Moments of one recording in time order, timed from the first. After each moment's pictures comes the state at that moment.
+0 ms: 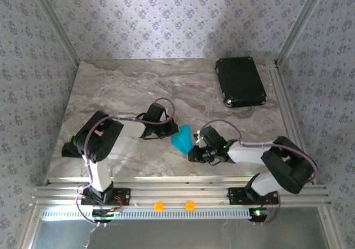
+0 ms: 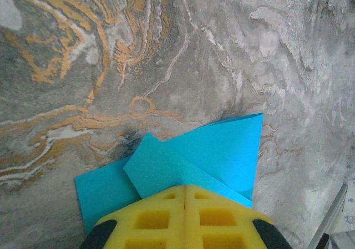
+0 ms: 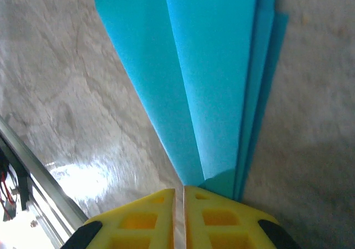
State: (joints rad) left arm -0.62 1.85 0.84 0.16 0.45 -0.88; right arm 0.78 1.41 0.44 0.04 -0.43 0.76
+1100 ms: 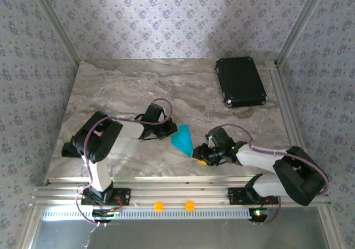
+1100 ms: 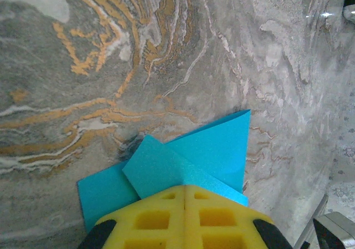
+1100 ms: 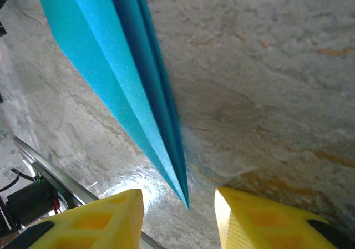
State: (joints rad) left arm -0.61 1.84 0.81 0.20 0.46 -0.97; right arm 0.68 1.29 0.39 -0.05 -0.48 1.03
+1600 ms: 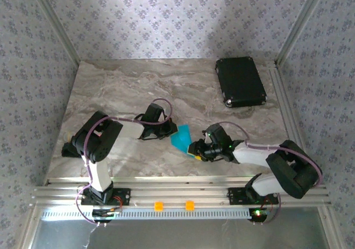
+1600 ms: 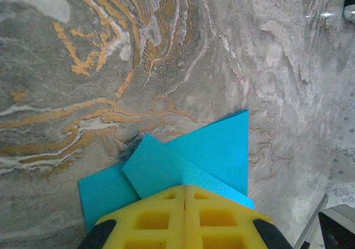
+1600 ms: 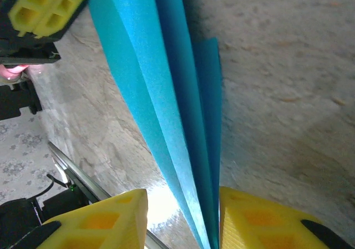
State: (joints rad) left arm -0.61 1.84 0.81 0.20 0.46 -0.97; right arm 0.68 1.38 0.41 0.14 -0.49 1.09
